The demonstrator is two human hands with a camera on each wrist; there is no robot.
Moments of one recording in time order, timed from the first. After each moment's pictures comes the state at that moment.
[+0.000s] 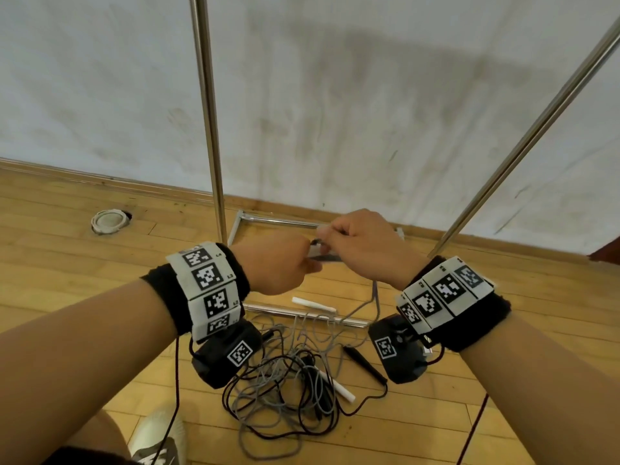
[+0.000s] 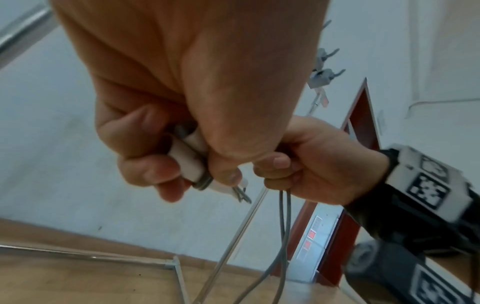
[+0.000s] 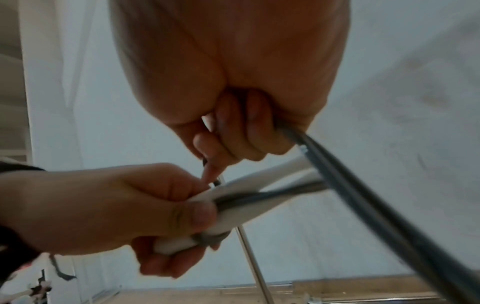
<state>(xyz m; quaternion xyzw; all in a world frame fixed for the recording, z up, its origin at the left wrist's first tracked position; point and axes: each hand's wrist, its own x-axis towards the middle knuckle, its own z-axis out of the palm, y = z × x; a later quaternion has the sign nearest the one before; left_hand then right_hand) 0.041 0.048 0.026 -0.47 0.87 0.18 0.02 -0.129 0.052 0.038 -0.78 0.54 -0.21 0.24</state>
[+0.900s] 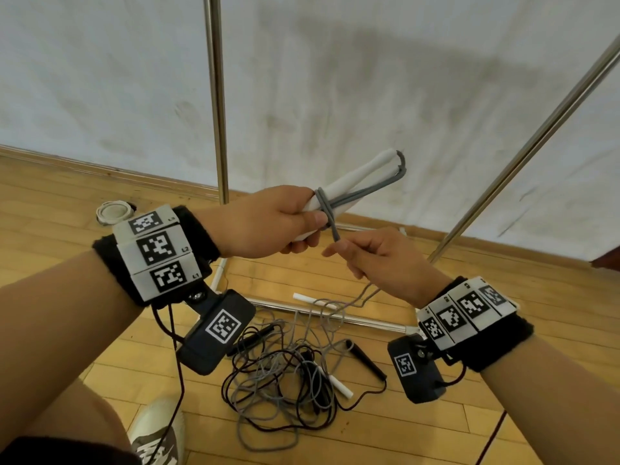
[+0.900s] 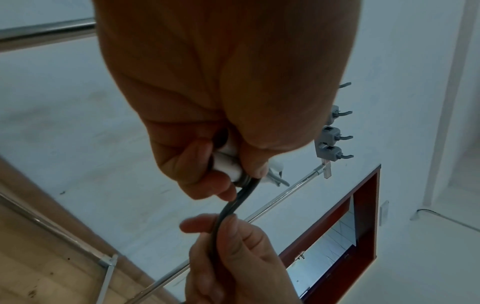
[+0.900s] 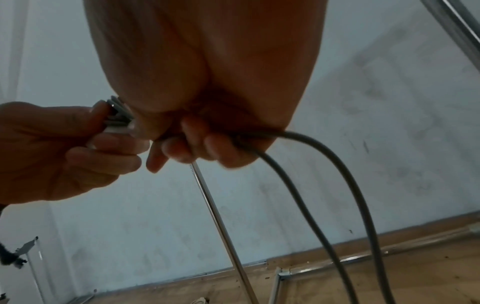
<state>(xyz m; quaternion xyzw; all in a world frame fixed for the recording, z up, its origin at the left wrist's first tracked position) 0.067 0.059 0.071 -0.41 0.77 0.44 -0.20 -0.155 0.077 0.023 -0.75 0.47 -0.26 0.38</state>
